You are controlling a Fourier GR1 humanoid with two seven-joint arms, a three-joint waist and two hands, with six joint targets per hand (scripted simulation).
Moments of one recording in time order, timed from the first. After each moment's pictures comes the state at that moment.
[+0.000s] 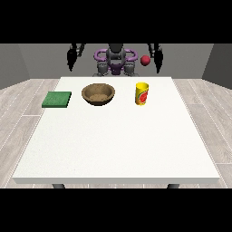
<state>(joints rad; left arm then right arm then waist) 0.02 0.11 0.00 -1.56 0.03 -0.01 0.02 0.03 -0.08 -0.04 -1.59 -0.02 -0.01 0.00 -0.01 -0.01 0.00</state>
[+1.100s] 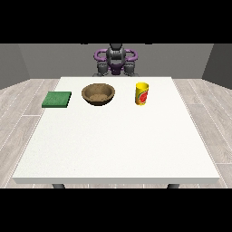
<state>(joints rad) -0.07 0.05 0.01 -1.87 0.28 -0.02 0.33 -0.28 -0.01 0.40 -1.81 0.07 -0.43 0.49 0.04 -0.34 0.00</state>
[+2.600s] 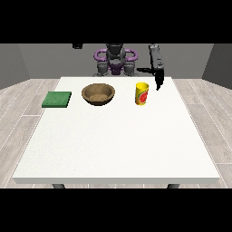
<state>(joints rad) -0.34 0.18 0.24 -1.10 0.09 -0.11 -0.51 -0.40 -0.12 0.13 -1.95 -0.06 -0.17 0.31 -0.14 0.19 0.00</state>
